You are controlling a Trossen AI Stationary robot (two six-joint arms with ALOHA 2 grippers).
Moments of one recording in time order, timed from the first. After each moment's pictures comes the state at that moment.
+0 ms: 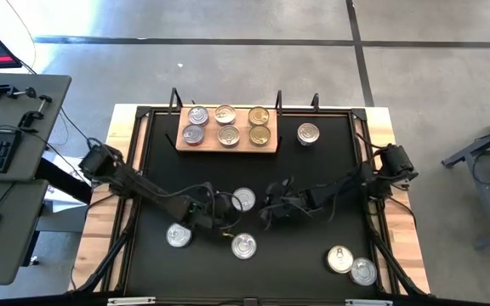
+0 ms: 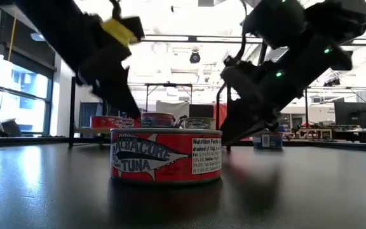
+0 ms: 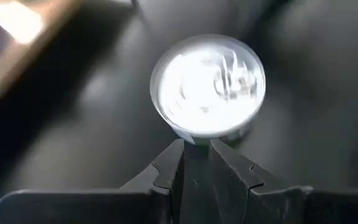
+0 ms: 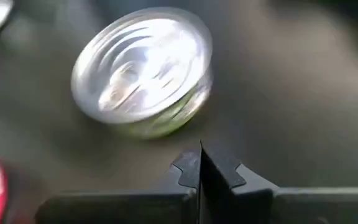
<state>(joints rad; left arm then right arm) -0.44 1.74 0.98 -0.37 -0.70 -0.68 0.28 1.82 0.79 0.21 0.45 0.73</state>
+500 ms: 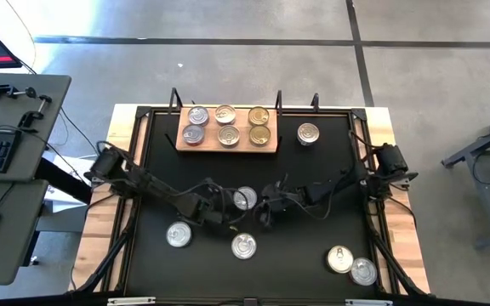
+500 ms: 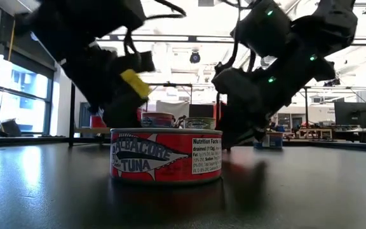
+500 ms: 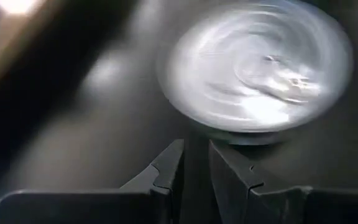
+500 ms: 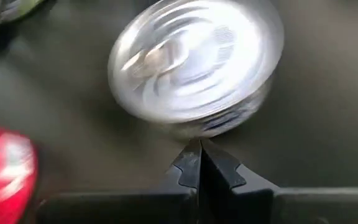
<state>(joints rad) -0.37 1.86 0.98 -0.34 -0.74 -0.68 0.22 1.86 0.79 0.31 0.25 0.63</state>
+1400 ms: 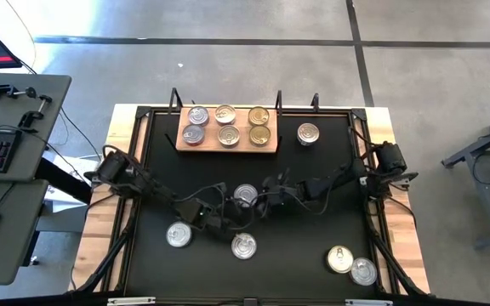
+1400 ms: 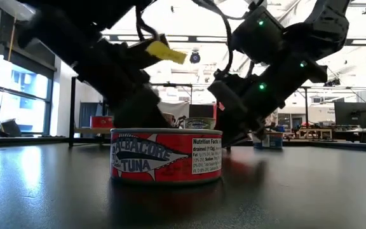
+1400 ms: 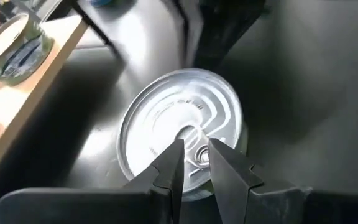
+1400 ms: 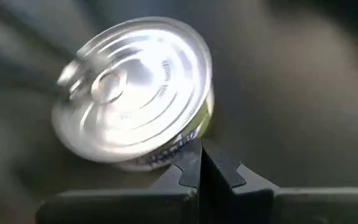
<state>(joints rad) -0.40 1.92 0.99 -0.06 -0.81 -0.31 0.18 1.86 0.79 0.29 0.34 0.64</state>
